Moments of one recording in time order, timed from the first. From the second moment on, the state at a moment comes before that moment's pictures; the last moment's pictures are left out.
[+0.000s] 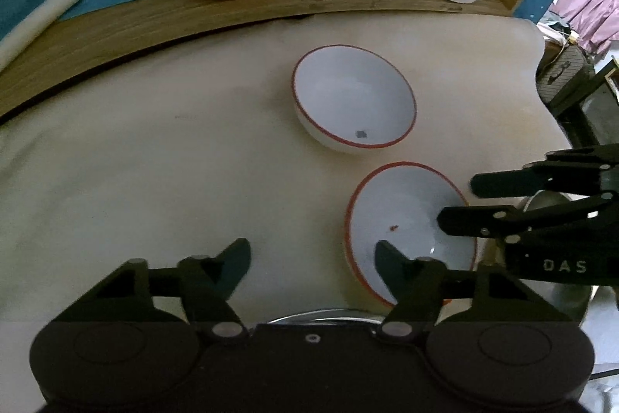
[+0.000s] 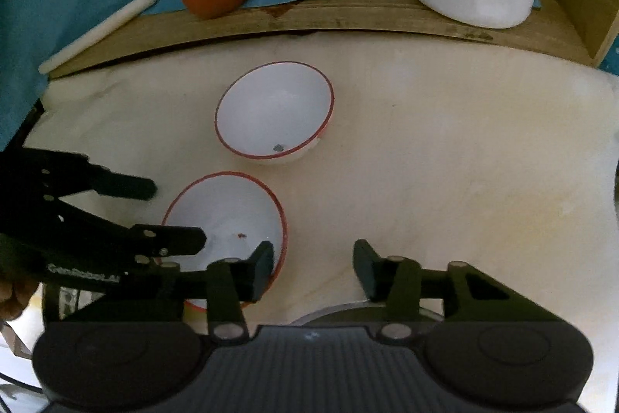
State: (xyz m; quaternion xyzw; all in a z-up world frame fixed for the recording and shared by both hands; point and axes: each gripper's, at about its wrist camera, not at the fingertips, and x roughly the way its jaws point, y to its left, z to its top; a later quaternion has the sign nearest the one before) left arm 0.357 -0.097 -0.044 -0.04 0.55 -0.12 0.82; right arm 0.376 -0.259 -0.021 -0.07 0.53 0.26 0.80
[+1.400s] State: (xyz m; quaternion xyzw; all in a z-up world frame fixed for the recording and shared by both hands) left arm 0.348 -0.096 -0.012 -0.15 0.51 -0.10 0.84; right arm 0.382 -0.283 0.003 0.05 0.50 0.29 0.81
